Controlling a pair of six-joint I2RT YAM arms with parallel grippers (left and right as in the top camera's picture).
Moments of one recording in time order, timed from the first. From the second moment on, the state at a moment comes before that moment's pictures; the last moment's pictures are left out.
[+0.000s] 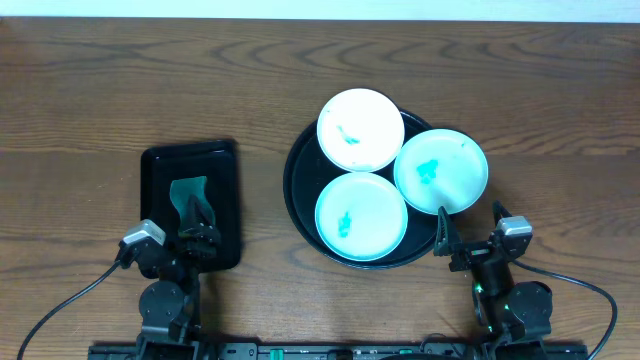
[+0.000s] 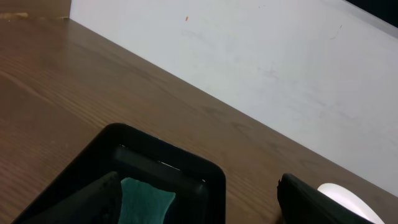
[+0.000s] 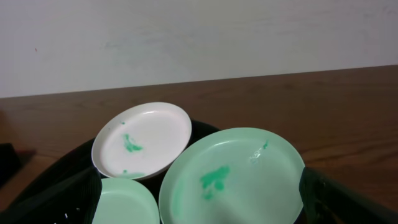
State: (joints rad) left arm -0.12 0.01 0.02 -0.10 -0.29 -0.48; right arm 0.14 0.02 0.01 -0.07 -0.05 0.20
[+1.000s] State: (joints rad) left arm -0.12 0.58 0.39 -0.39 -0.03 -0.46; right arm 0.14 0.02 0.01 -0.06 -0.24 0.19
